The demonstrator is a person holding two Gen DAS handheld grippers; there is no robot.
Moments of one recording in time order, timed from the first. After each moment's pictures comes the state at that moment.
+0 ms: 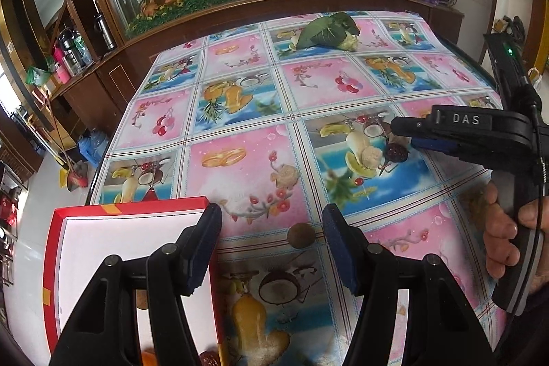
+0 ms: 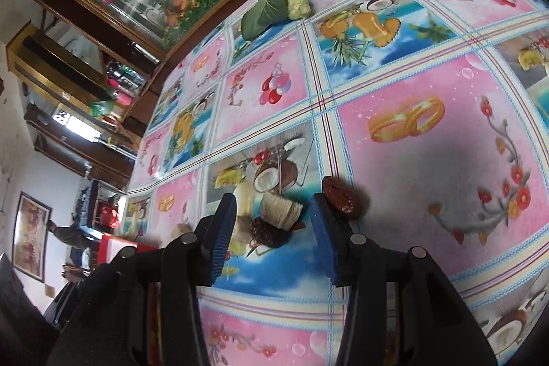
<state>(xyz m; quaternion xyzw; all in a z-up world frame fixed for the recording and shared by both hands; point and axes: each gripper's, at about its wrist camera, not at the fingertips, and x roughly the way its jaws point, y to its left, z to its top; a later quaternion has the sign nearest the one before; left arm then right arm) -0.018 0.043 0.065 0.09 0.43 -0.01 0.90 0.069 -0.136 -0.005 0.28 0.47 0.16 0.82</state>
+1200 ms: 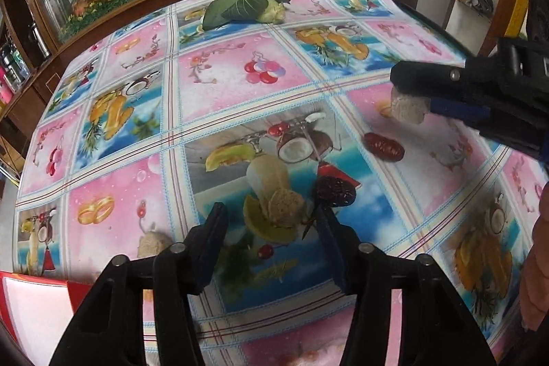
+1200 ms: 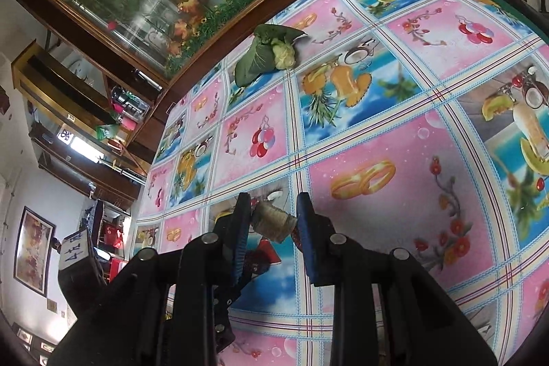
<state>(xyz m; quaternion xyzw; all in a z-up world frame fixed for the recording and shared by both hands) 0.057 -0.031 0.014 0.09 0.48 -0.12 0.86 0.071 -0.186 0.022 0.30 0.43 0.15 0.84</state>
